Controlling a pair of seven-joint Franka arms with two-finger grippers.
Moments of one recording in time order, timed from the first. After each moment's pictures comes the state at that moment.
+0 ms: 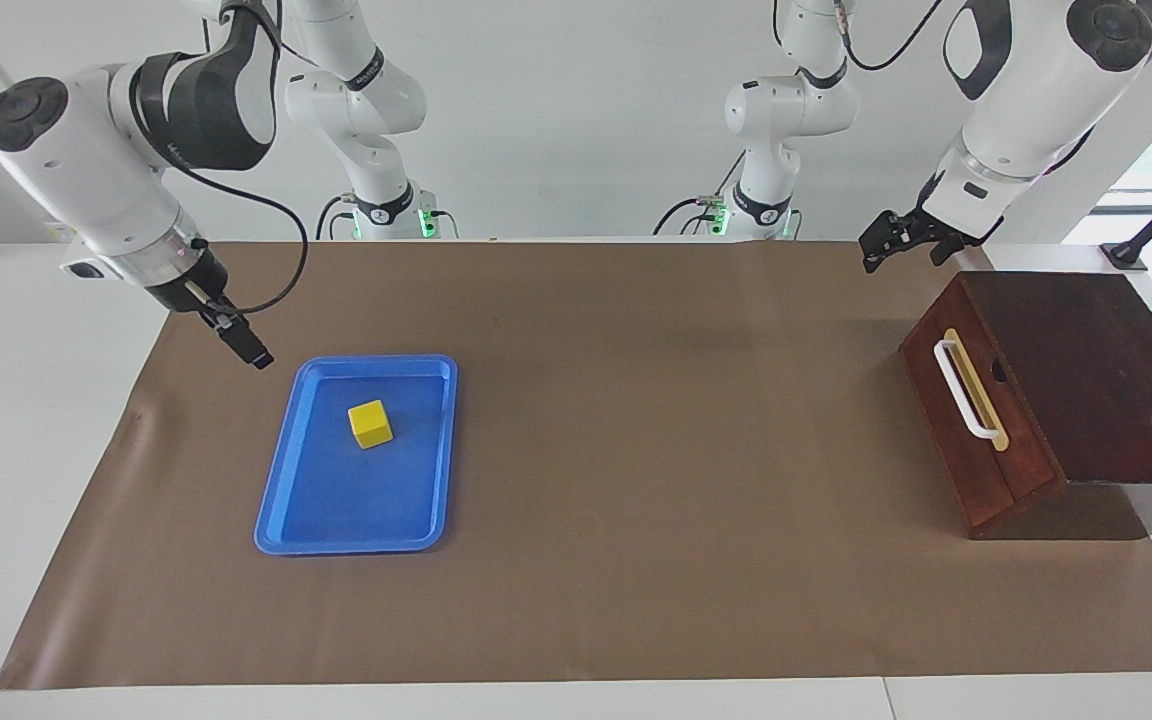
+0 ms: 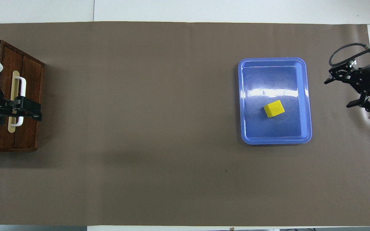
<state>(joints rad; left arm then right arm) 0.00 -0.03 -0.09 -1.64 0.00 1.45 -0.12 -0.03 0.13 -0.08 -1.67 0.15 1.73 0.83</state>
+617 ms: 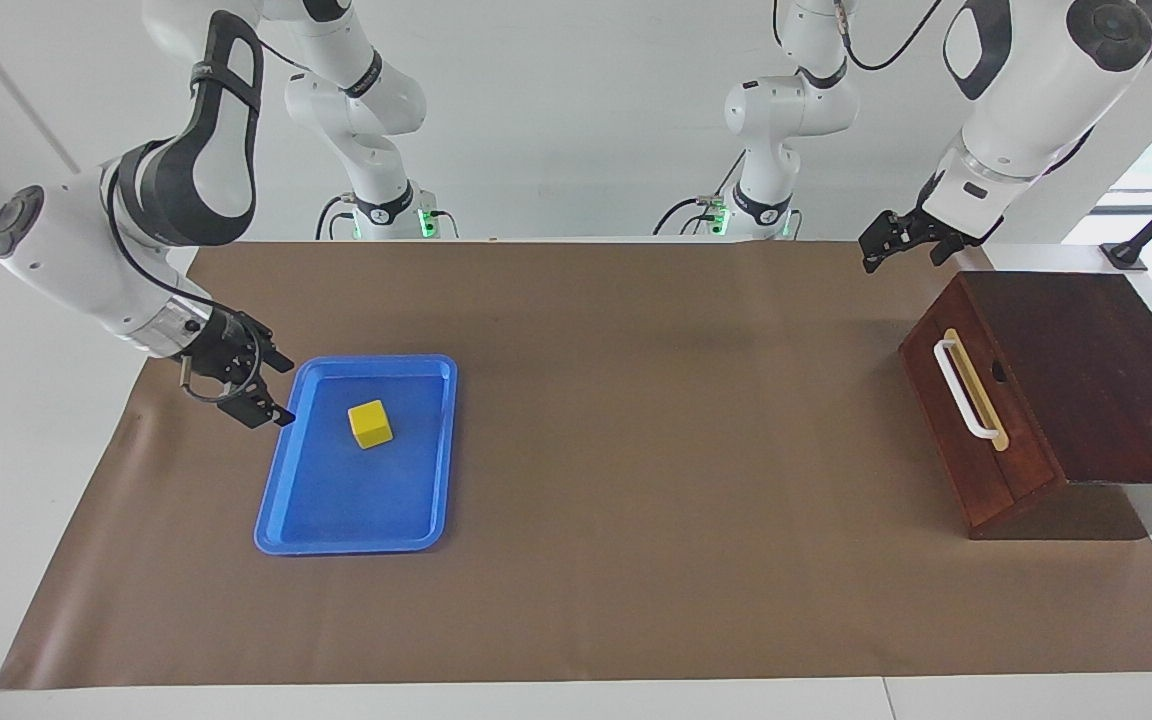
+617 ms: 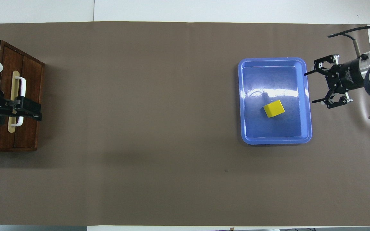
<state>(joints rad) 0.00 -0.03 -0.09 -1.64 0.00 1.45 -0.12 -0.07 0.24 -0.08 -1.73 0.43 1.86 1.05</state>
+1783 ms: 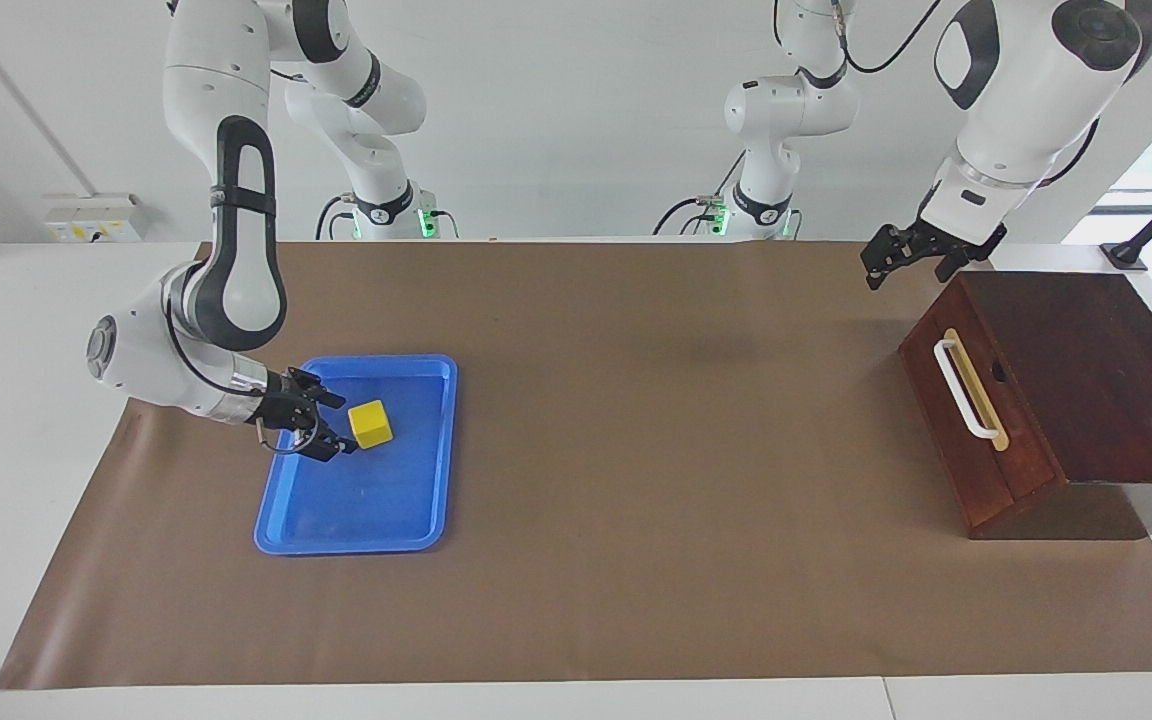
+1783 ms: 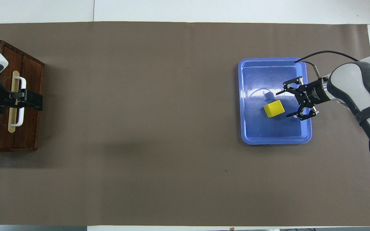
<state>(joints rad) -0.01 -0.03 -0.11 -1.70 0.09 1.61 -0.12 -0.07 0.41 -0.07 -1.84 0.59 1.90 0.70</state>
